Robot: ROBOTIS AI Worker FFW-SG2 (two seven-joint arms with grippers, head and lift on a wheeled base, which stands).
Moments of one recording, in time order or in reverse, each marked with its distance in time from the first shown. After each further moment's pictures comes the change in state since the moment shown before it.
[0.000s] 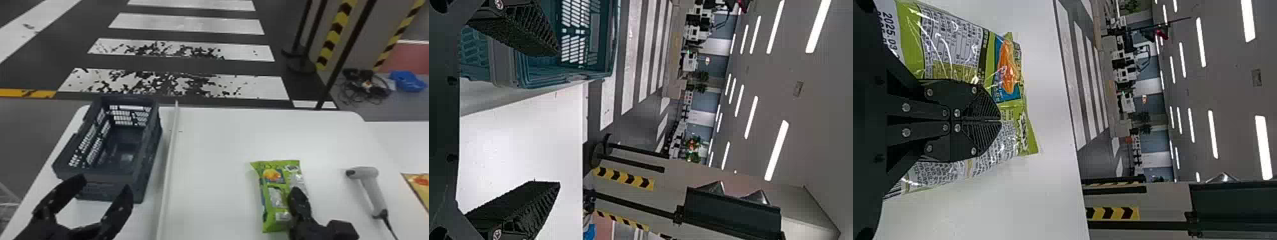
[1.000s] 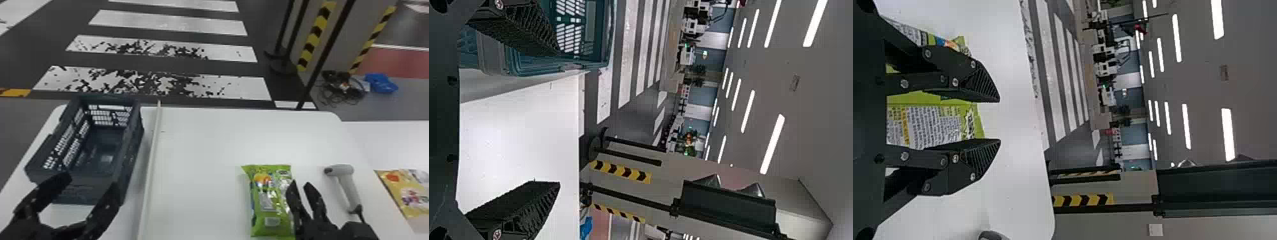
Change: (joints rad) left arm -0.046 0.010 -0.035 0.022 -0.003 0.000 -0.002; right arm 0.192 -0.016 -0.108 -0.353 0.005 0.127 0.015
